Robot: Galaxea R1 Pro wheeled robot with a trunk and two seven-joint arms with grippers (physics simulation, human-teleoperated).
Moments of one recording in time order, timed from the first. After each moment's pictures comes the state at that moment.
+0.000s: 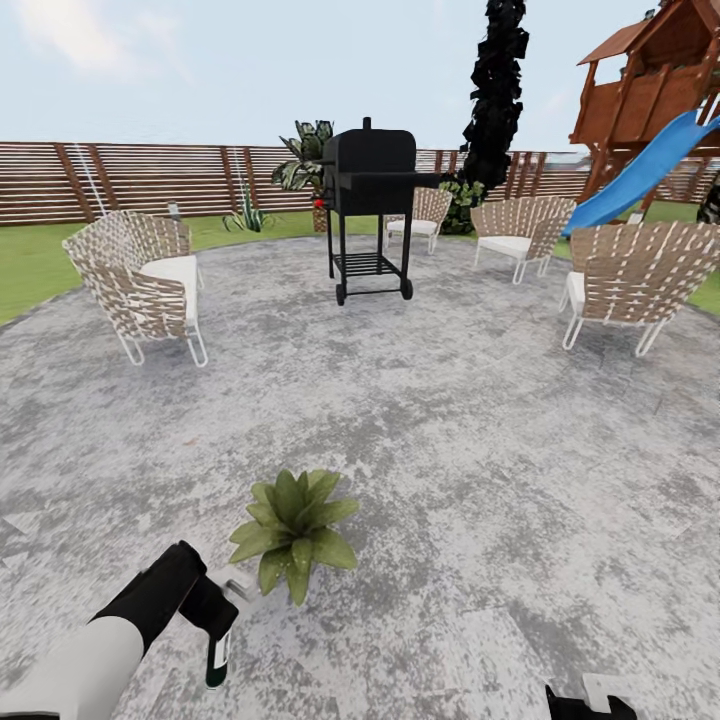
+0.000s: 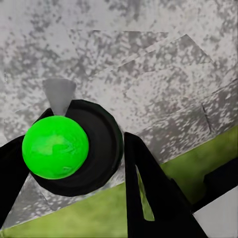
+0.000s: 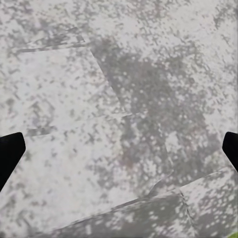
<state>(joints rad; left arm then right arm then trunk) -0.68 0.12 -0.02 -0.52 -0.71 0.70 -0.85 -0.30 -0.07 -0.74 -0.45 0.61 -0.20 0.13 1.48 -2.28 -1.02</state>
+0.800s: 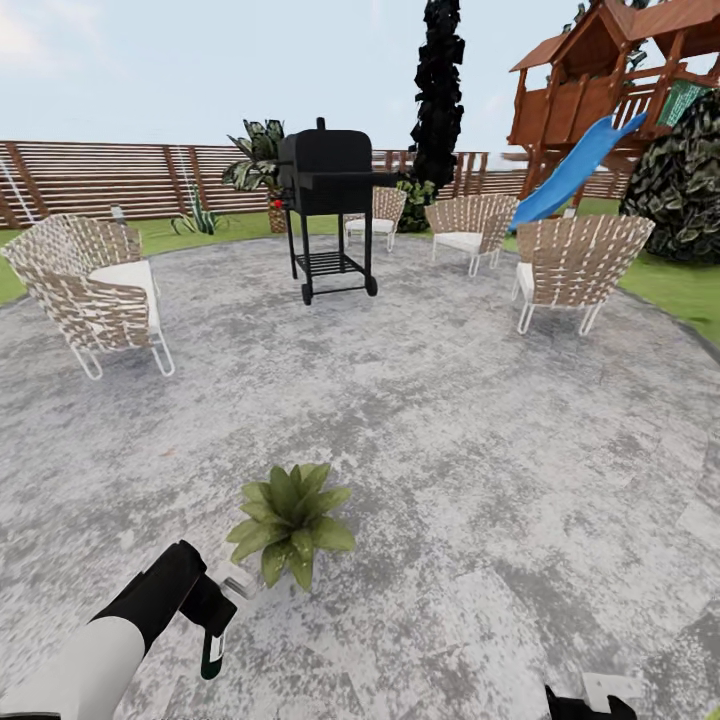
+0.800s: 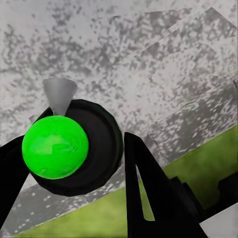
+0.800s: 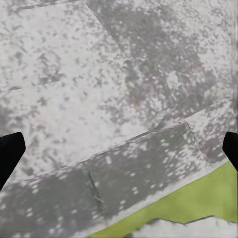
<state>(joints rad) -0.68 0.12 -0.02 -0.53 -0.71 0.70 -0.79 -0.30 -0.07 -0.74 -0.45 0.61 -0.20 0.13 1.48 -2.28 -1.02</state>
